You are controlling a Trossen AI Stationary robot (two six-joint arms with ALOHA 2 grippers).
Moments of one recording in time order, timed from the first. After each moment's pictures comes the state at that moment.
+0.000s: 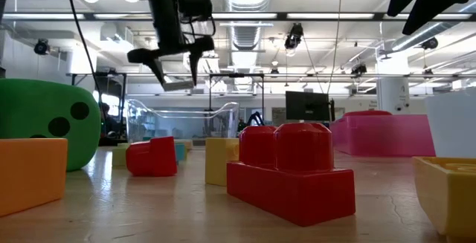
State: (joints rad) left arm 0.47 1.64 1.38 -1.01 -0.16 -1.13; right arm 0.54 1.24 1.16 -1.27 0.53 1.36
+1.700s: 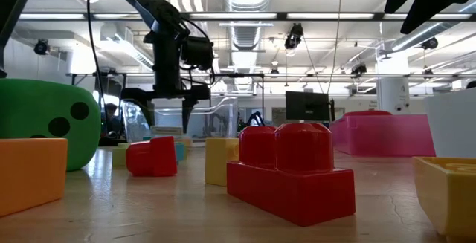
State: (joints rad) left arm 0.51 1.82 1.21 -0.86 -0.01 -1.11; right arm 0.54 1.24 1.16 -1.24 0.52 1.37
